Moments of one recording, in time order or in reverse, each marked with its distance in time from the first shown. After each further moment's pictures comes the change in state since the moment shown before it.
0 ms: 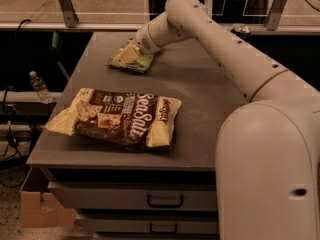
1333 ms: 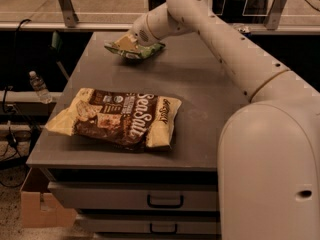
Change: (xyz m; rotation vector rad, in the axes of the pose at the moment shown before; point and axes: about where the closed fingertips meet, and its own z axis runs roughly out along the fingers) arm -0.034 0.003 -0.013 -0.008 -0.085 -0.036
